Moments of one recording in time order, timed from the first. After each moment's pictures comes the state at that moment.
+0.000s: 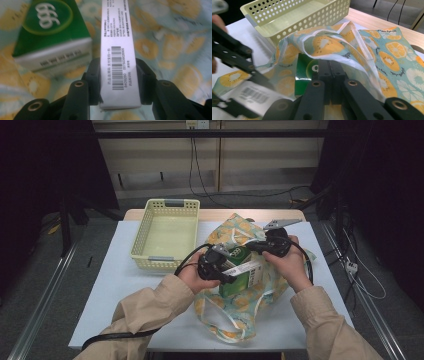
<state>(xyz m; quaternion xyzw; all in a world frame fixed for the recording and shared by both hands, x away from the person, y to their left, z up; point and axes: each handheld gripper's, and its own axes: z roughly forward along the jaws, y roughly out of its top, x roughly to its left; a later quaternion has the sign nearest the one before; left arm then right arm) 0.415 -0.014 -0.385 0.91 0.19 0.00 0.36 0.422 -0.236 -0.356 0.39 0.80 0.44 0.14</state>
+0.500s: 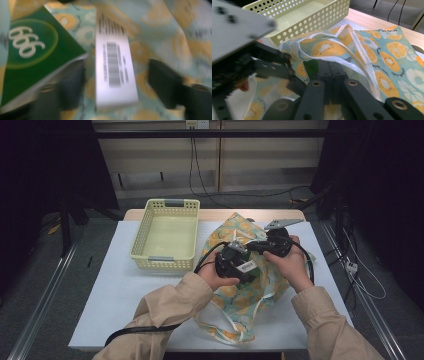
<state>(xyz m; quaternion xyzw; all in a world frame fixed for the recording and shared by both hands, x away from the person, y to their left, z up) 0.420 -0.042 -0.399 0.90 0.18 -0.03 0.41 0.422 -0.238 -0.357 0.39 0.79 0.44 0.14</state>
